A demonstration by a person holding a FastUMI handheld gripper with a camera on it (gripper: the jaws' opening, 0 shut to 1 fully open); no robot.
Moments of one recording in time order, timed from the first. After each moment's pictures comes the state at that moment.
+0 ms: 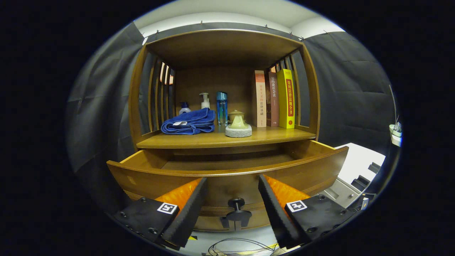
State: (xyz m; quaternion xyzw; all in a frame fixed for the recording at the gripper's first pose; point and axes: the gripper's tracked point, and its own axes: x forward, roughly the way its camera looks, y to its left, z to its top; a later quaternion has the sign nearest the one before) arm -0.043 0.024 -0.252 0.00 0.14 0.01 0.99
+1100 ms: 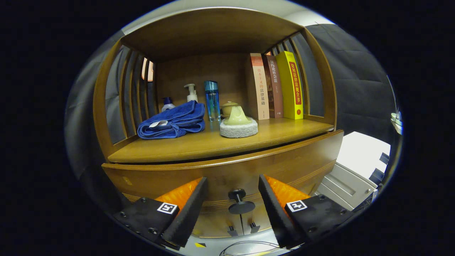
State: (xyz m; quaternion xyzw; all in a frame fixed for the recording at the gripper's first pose) arm 0.045 0.028 -0.298 0.03 0.17 -0.04 0.98
